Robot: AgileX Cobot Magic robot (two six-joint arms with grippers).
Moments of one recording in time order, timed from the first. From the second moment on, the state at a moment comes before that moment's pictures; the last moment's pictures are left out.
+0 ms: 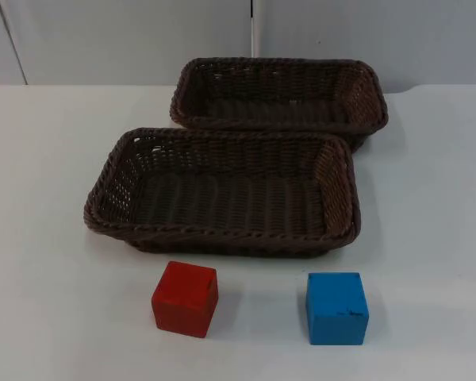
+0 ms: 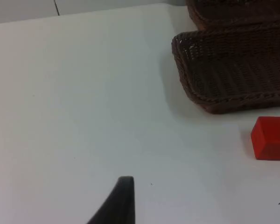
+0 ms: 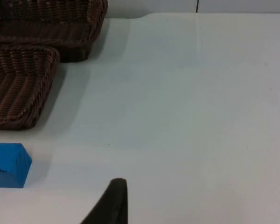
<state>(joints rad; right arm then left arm) 0.06 0.00 -0.52 -0.02 1.08 0.00 -0.11 0.01 -0.50 -0.07 1.09 0.07</state>
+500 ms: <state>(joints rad) 0.06 0.00 -0.52 -0.02 1.08 0.00 -0.11 0.11 -0.50 -0.09 1.06 0.07</state>
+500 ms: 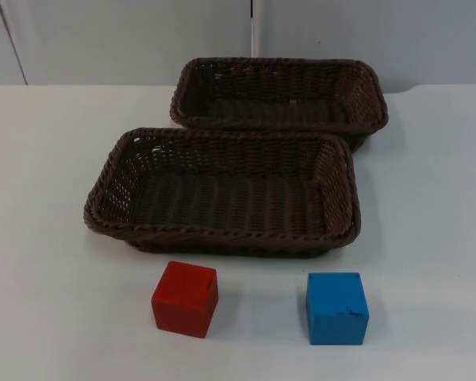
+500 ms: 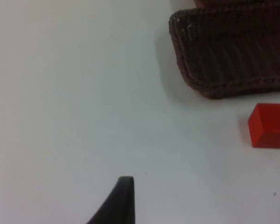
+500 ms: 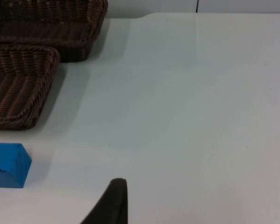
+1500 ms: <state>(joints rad) 0.06 0.00 -0.52 -0.02 1.08 0.00 -0.11 0.48 -0.53 -0.32 0.84 0.19</state>
